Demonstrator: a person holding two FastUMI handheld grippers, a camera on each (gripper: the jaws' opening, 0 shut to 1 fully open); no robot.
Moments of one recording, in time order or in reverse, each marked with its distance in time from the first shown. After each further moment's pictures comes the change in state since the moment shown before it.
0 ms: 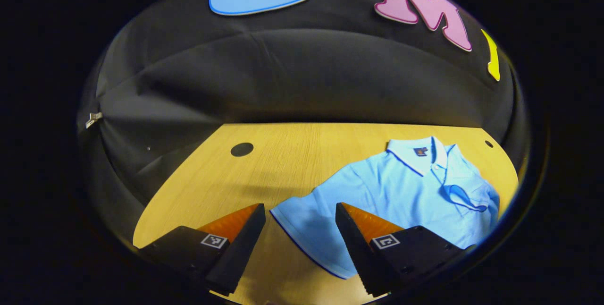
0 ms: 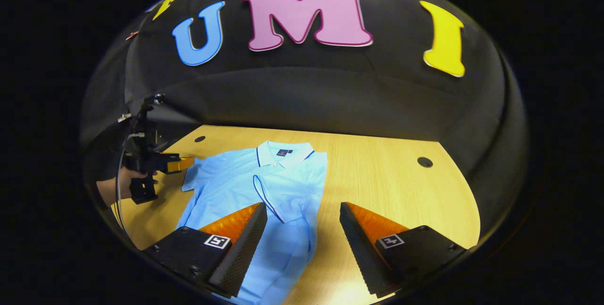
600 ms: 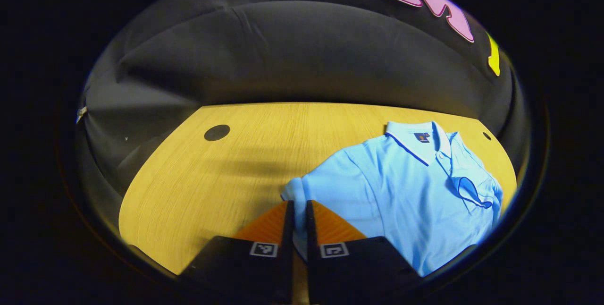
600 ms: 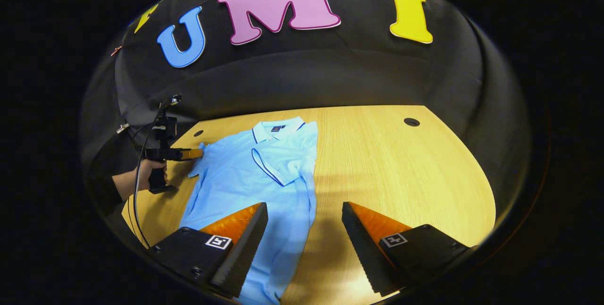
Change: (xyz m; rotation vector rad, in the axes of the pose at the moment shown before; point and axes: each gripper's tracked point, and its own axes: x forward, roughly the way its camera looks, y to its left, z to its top) left arm 0.029 -0.027 -0.016 0.025 0.073 -0.074; right arm -0.040 -0.013 -0.056 0.082 0.074 -0.033
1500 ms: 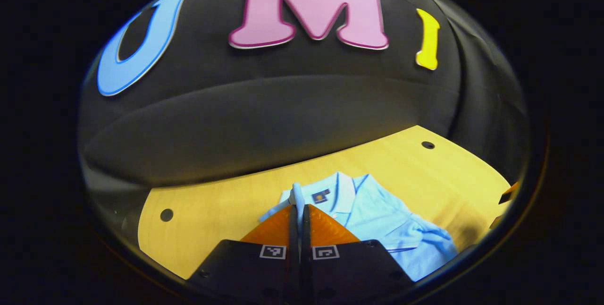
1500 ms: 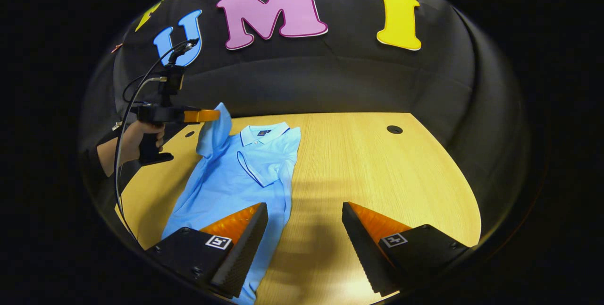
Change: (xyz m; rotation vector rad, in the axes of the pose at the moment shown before) left arm -0.064 -0.212 0.118 0.274 -0.184 -0.280; right arm -0.021 -0.035 0.015 -0.016 -0.027 -0.040
